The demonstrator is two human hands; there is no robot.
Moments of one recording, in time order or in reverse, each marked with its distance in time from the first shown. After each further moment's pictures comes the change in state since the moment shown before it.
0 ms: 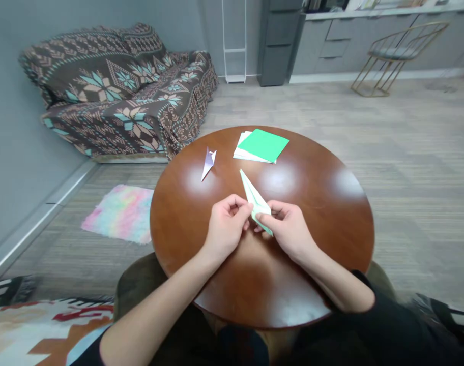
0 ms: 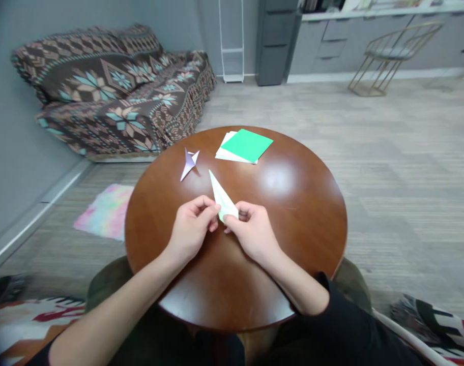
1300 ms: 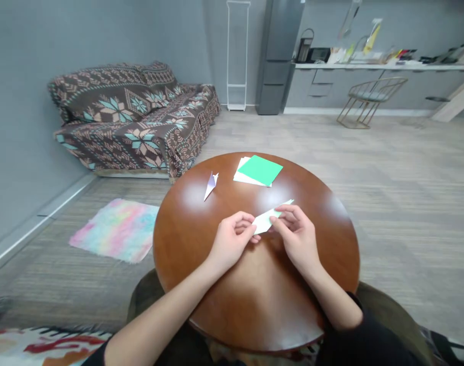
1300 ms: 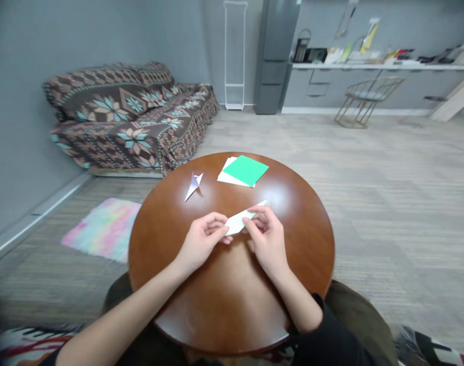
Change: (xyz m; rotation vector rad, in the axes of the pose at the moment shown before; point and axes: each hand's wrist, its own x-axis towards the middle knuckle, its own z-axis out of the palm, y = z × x) left_hand 0.008 0.002 -0.002 0.030 -0.145 -0.008; right_hand 0.013 0.007 -0.030 -0.014 0.195 -0.352
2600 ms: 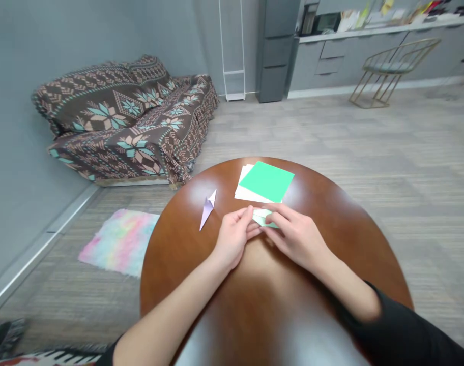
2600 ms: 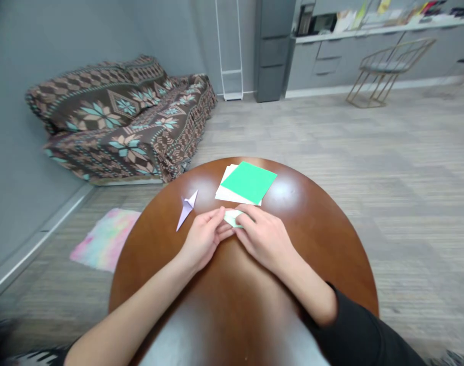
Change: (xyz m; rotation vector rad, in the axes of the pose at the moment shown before) left_hand 0.107 0.009 -0.008 -0.411 -0.005 -0.192; right_hand 0.102 0.001 0.009 -0.979 -0.287 -0.709
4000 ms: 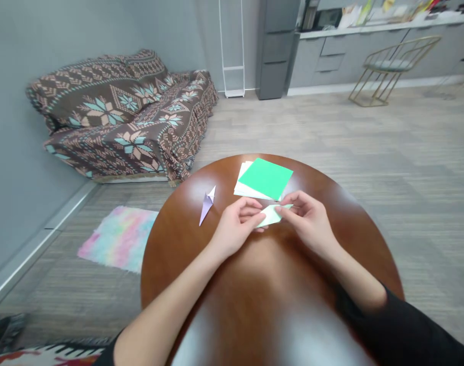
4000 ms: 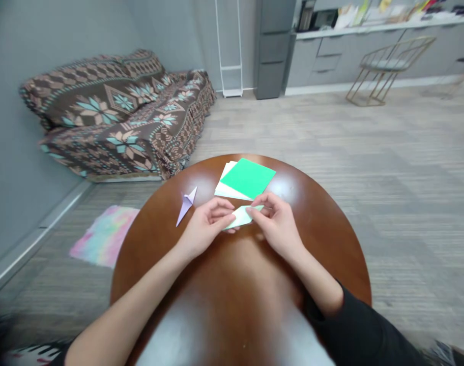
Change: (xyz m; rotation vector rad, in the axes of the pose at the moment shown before) left_hand -0.001 0.014 -0.006 0.415 -0.114 0.127; right_hand 0.002 0.012 -0.010 0.900 0.132 0.710
